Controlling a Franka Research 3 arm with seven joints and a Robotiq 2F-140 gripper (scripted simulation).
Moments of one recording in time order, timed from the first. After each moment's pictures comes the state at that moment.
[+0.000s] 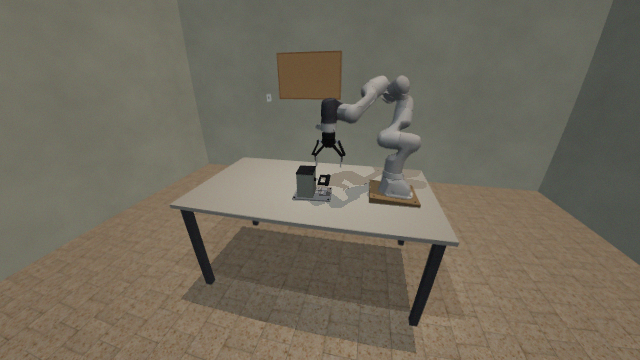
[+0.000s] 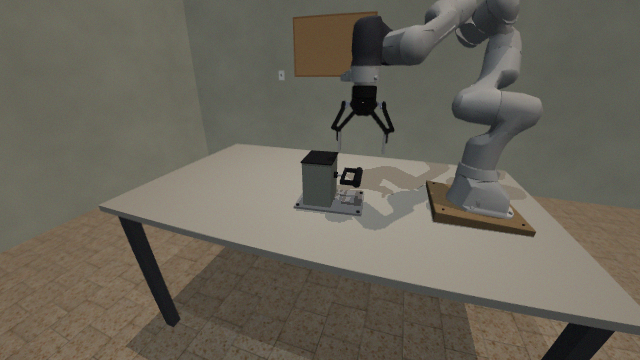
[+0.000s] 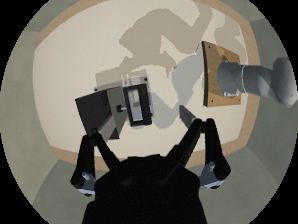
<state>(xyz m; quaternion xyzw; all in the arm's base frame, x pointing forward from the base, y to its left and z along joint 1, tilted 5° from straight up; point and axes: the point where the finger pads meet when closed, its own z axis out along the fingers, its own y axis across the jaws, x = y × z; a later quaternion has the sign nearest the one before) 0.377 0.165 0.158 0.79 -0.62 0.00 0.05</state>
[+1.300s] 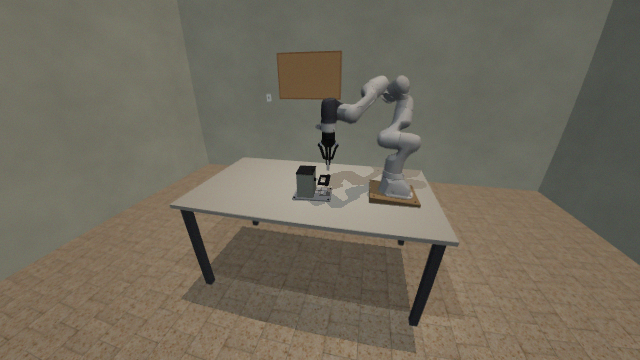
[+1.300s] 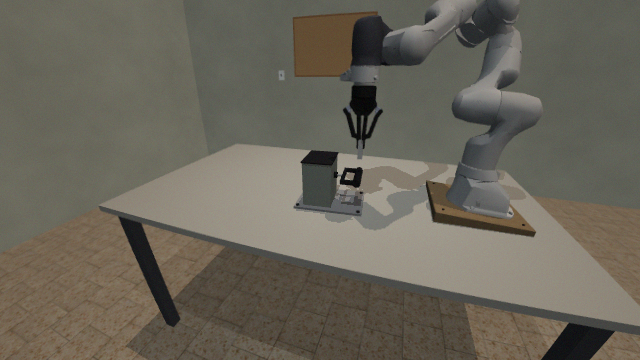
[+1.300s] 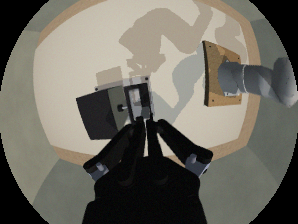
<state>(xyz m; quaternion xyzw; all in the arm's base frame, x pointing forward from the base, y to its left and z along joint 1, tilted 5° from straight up) 0.379 0.167 0.159 0.79 -0.62 0.00 0.04</state>
